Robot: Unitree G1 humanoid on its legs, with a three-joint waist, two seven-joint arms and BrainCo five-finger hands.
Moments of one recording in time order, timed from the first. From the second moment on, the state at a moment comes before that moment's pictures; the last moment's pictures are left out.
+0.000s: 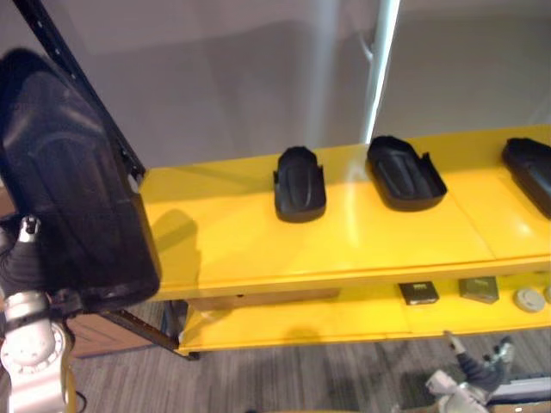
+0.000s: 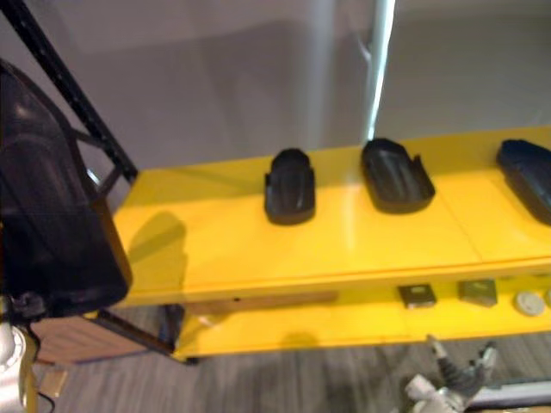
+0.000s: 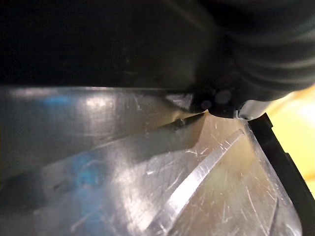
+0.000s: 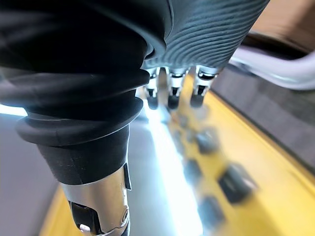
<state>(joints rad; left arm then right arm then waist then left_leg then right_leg) 0.07 0.56 0.52 0.09 -0.16 -0.15 0.15 0.31 -0.06 -0.32 0.52 0.14 -0.43 -0.31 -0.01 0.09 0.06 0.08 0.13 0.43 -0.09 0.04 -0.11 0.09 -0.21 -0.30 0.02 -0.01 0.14</state>
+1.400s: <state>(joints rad) -0.81 0.90 0.10 0.77 -0.18 0.20 0.15 0.14 -0.27 -0.21 0.75 0.22 -0.37 -0.05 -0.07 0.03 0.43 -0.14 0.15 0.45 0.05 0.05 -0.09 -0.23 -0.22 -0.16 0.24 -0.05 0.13</state>
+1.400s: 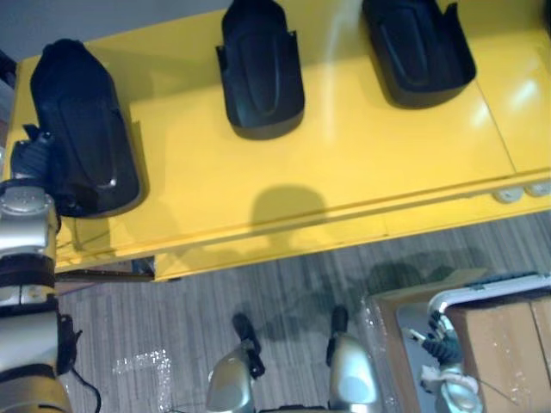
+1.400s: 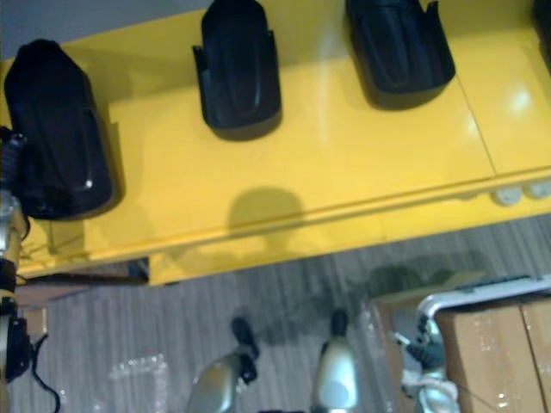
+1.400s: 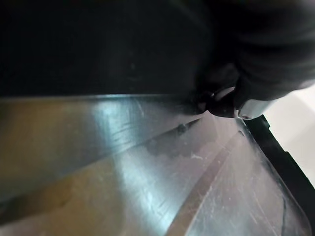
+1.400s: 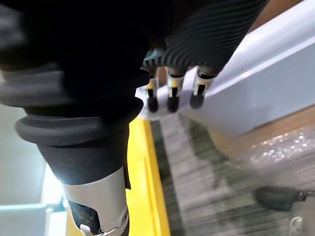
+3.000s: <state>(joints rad) -1.02 1.03 0.11 0.51 -0.15 -0.15 0.70 0.09 -0.18 -0.20 0.85 0.26 -0.41 -0.04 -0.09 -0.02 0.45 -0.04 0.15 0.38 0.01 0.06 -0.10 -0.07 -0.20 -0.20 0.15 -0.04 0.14</state>
